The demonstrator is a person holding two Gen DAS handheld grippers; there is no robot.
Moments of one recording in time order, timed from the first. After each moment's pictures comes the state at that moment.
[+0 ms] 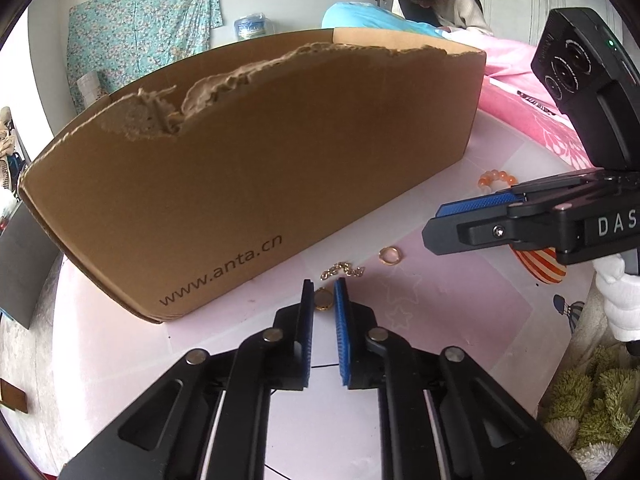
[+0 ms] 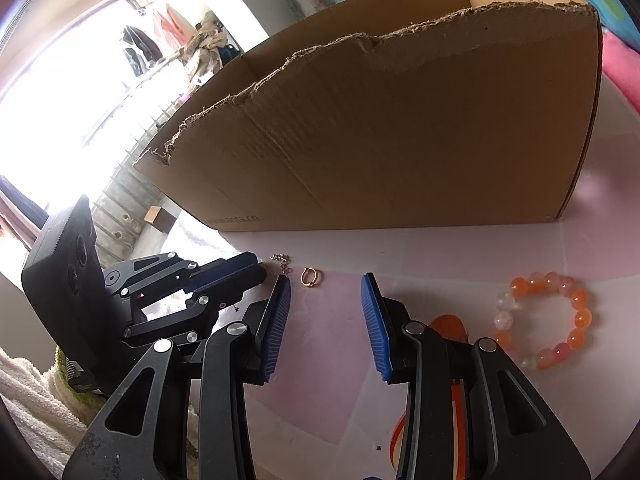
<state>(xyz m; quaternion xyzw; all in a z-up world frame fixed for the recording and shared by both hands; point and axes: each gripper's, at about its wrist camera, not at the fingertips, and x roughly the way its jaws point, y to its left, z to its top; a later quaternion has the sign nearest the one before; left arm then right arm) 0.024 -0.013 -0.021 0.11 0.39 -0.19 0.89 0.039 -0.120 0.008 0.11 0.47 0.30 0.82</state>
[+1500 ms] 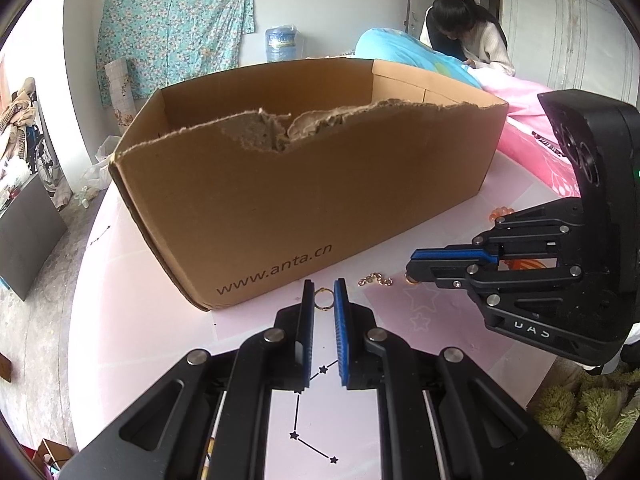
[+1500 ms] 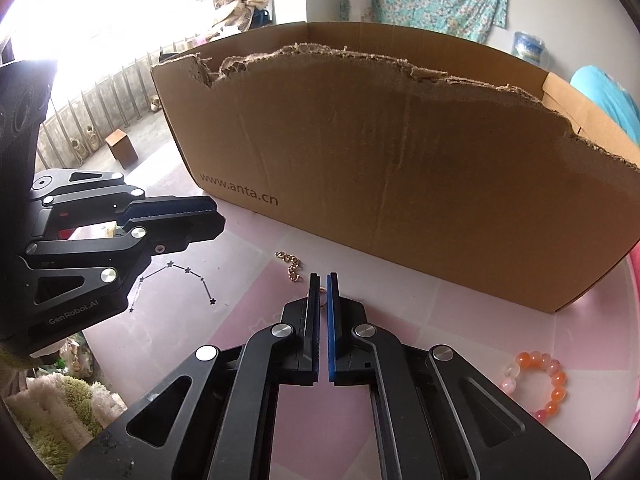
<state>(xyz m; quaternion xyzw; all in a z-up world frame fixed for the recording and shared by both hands) 0.014 0.016 -0.003 0.06 0.37 -0.16 0.91 0.016 -0.063 0.007 -0.10 0.40 0.29 0.86</state>
